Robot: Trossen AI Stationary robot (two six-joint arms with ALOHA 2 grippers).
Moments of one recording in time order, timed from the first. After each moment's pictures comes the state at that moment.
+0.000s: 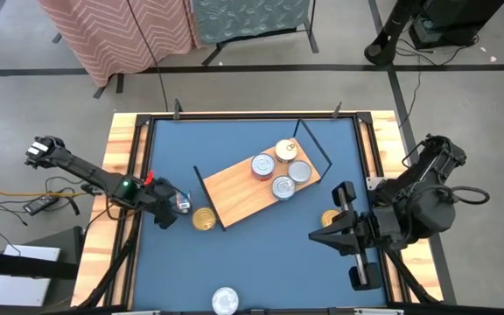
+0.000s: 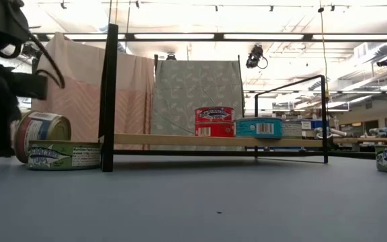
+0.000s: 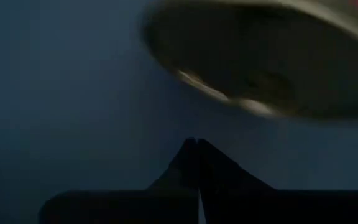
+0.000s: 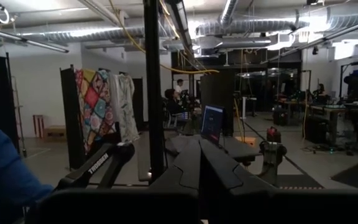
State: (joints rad) left arm -0.40 0.75 0.33 -0.81 -0.20 -0.96; right arm 0.79 1.40 1.55 0.16 0.66 -0.13
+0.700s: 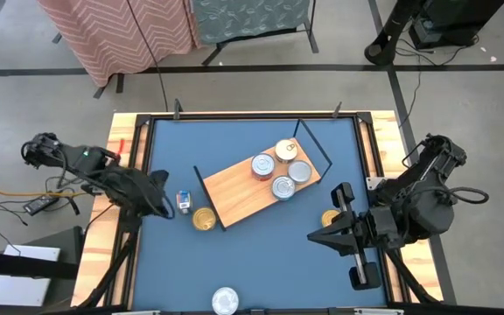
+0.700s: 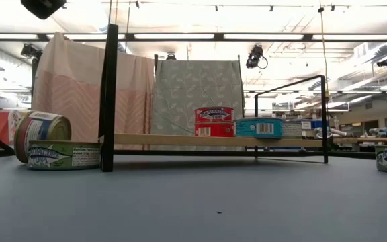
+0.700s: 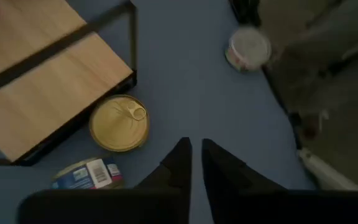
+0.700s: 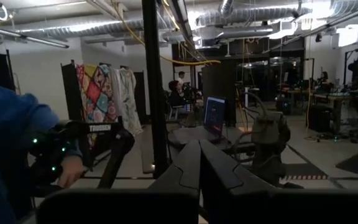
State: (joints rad) left arm -0.40 0.85 1.06 -1.09 0.11 -0.18; right arm 0.79 1.40 1.55 0.10 0.66 -0.06
